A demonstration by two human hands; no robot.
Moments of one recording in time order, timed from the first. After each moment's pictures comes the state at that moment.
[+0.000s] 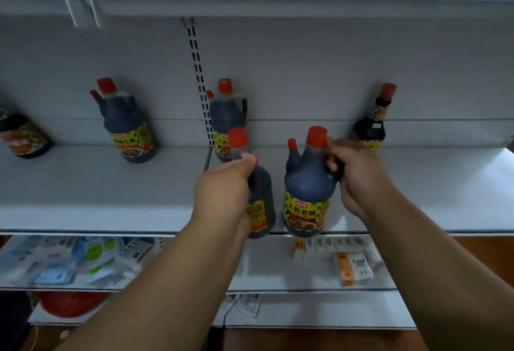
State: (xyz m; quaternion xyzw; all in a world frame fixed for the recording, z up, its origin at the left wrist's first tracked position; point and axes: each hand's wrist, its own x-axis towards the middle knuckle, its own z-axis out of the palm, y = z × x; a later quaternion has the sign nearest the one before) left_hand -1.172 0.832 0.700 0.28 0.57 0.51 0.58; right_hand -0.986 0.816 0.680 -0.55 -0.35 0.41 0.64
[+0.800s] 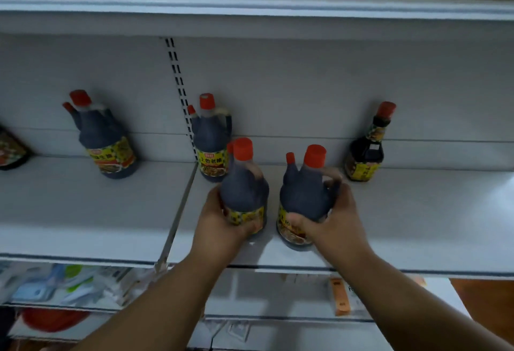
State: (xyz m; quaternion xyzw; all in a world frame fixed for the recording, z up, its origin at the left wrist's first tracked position) left_hand -1.161 0.878 0.597 0.63 0.56 0.36 0.41; right_hand -0.957 0.814 0.611 -0.71 -0.49 0.23 0.46
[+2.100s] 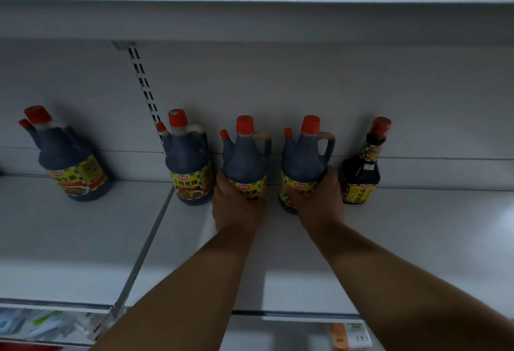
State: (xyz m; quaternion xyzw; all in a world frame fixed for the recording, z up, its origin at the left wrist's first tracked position) left_hand -1.048 0.973 0.568 0.59 0.65 0.40 0.26; right_hand -0.902 0.928 0.586 -0.75 -0.42 0.15 0.49
